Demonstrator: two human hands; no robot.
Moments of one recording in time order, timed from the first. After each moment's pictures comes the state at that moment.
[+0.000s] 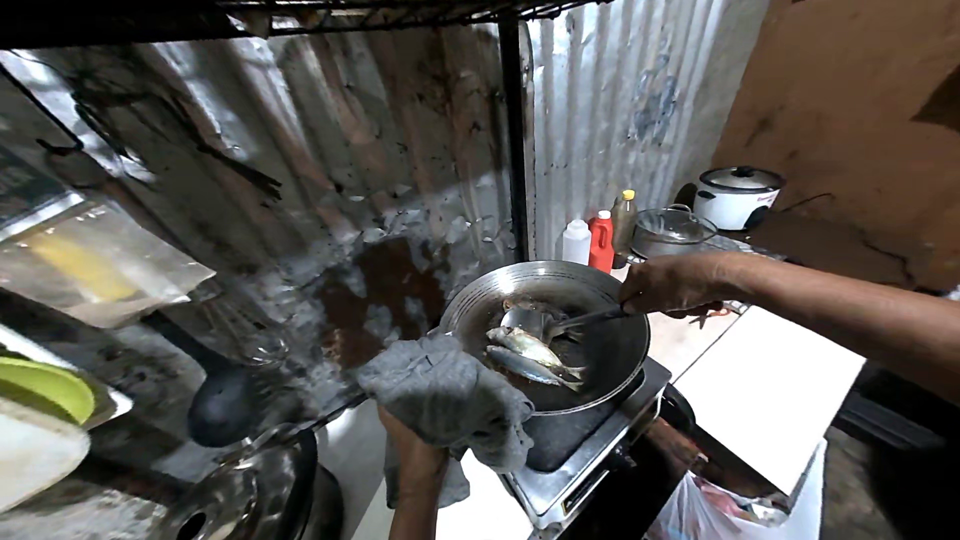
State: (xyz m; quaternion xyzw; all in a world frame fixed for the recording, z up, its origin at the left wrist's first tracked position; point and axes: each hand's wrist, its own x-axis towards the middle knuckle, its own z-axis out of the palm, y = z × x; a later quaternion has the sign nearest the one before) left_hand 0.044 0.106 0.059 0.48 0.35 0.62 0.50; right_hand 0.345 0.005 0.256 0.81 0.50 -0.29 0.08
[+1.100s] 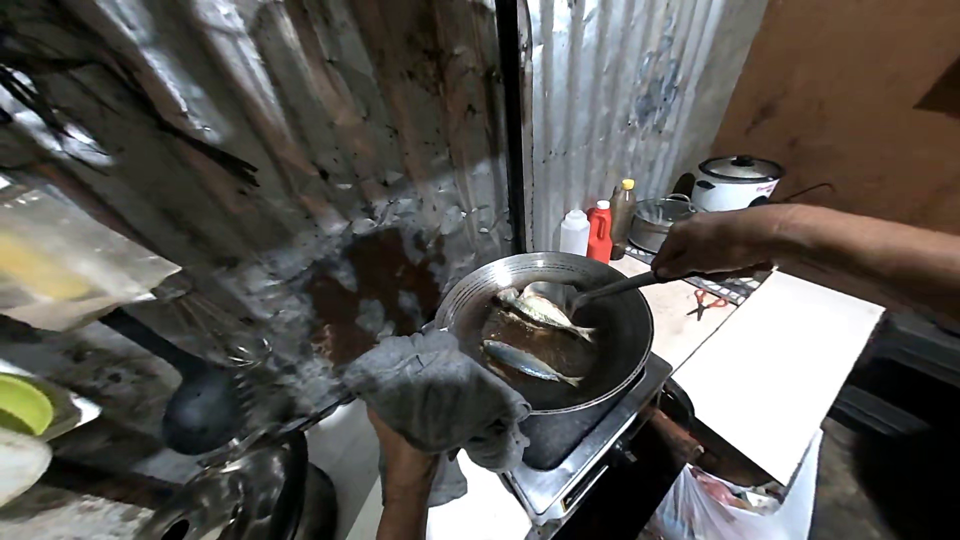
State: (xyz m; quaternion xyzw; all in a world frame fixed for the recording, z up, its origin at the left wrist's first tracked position) left_hand 0.034 0.106 0.057 0.48 0.36 0.61 0.52; right_hand 0.388 -0.003 0.269 0.83 0.50 -0.23 0.07
